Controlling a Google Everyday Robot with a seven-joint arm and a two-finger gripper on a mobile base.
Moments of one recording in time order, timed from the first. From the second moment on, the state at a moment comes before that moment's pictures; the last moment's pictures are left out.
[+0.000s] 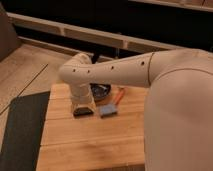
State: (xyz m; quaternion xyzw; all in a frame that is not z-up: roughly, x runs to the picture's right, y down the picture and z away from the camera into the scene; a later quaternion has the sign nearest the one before) arm -0.107 0.103 0.703 -0.26 0.23 0.64 0.68
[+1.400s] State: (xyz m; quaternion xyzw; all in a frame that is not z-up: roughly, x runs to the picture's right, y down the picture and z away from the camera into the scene) arm -0.100 0.000 0.713 -0.19 0.09 0.62 0.76
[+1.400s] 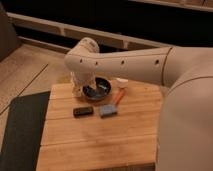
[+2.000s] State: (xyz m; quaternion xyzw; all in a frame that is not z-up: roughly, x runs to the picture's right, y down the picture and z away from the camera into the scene) arm -0.091 0.076 0.781 -0.22 0.17 0.59 0.76
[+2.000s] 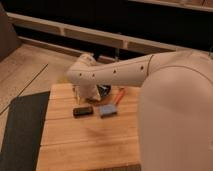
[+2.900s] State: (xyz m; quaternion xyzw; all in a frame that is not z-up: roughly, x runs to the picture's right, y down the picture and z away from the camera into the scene) arm -0.129 0.102 0.823 -0.28 0.16 0.58 0.75
